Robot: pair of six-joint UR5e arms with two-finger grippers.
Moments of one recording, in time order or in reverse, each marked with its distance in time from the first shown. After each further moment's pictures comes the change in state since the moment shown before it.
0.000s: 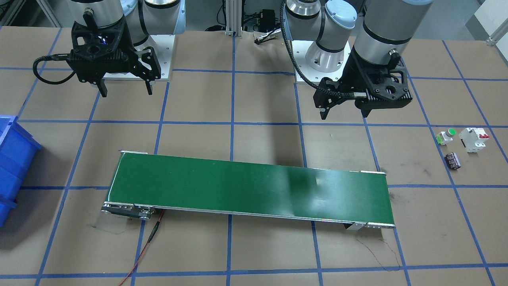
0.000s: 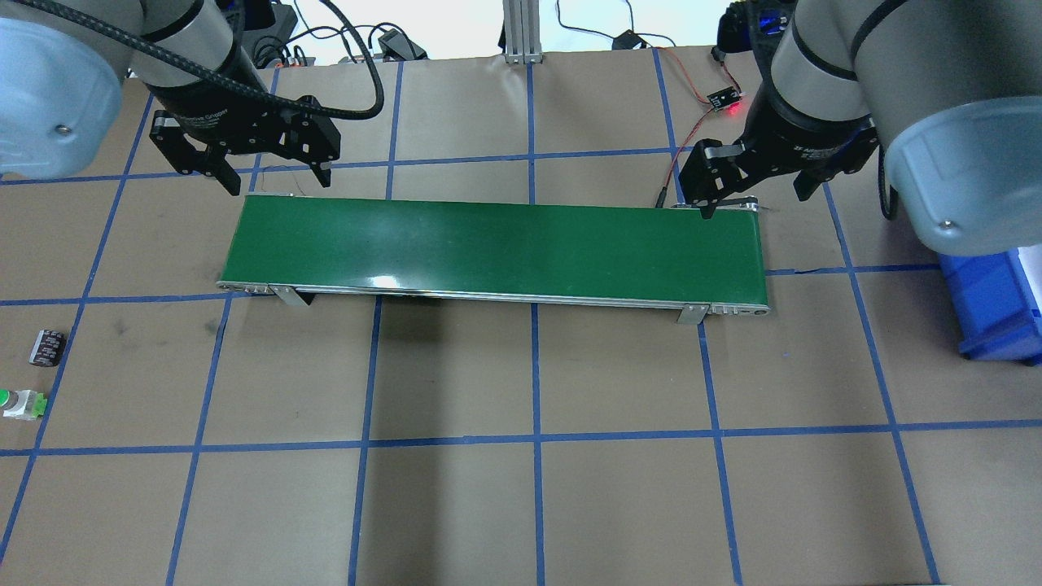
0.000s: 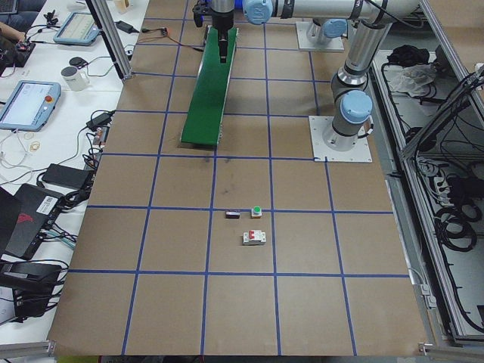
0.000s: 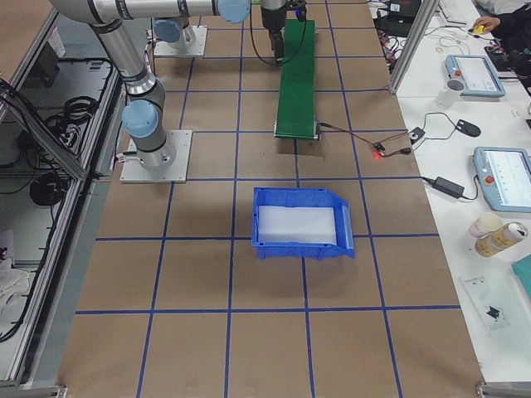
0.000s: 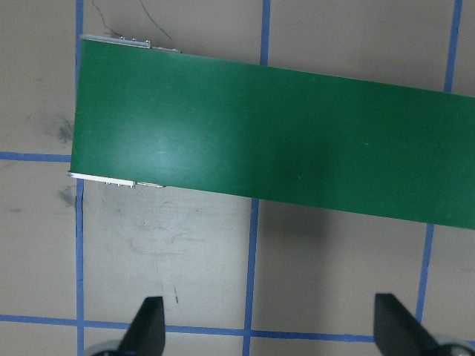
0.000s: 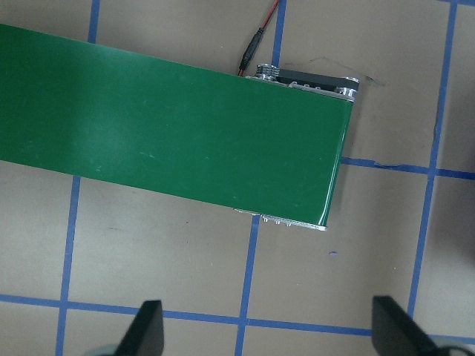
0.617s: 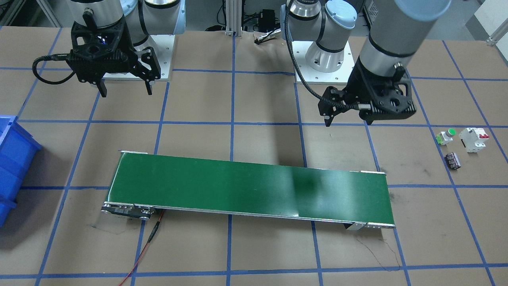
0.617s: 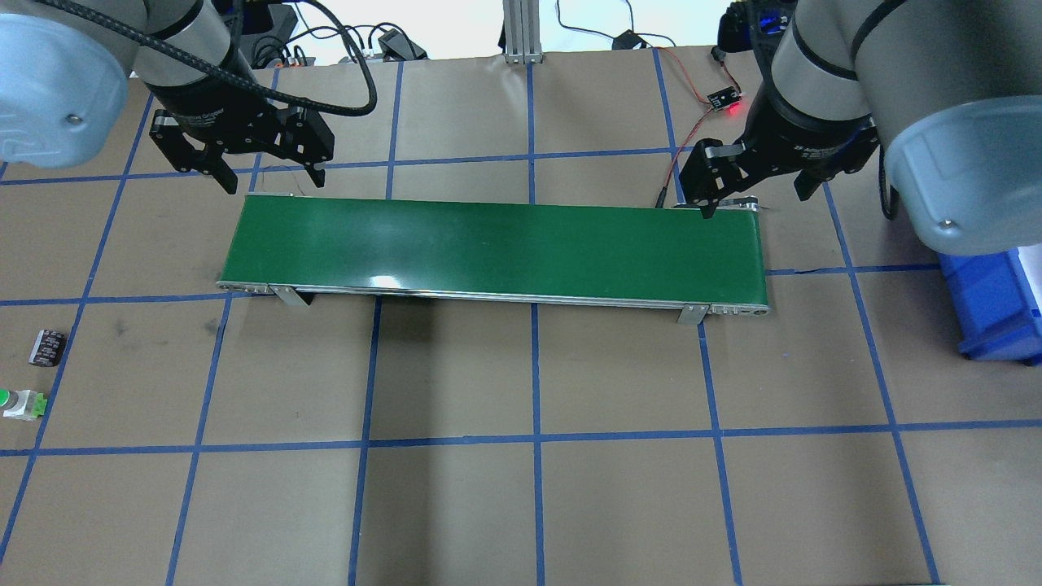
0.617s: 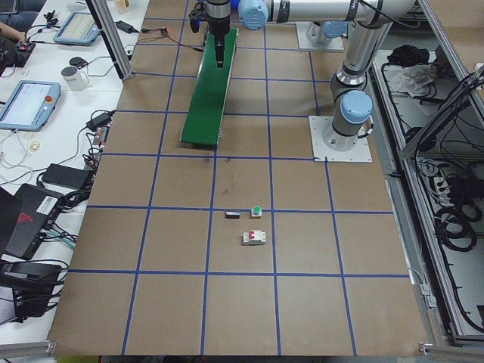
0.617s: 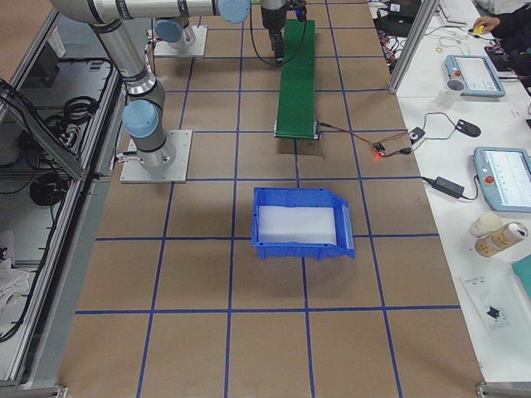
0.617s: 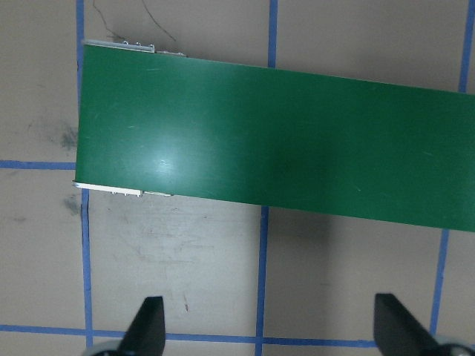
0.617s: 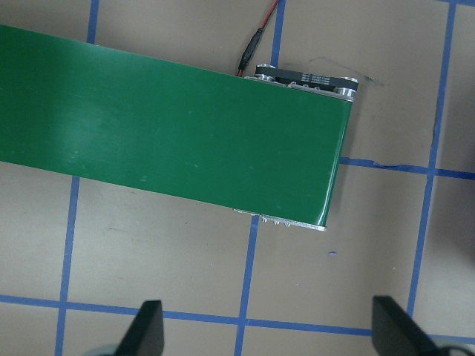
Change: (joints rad) left arm 0.025 -0.031 0.003 0.009 0.001 0.041; right arm -0.001 0.000 -0.001 0.000 -0.001 0.001
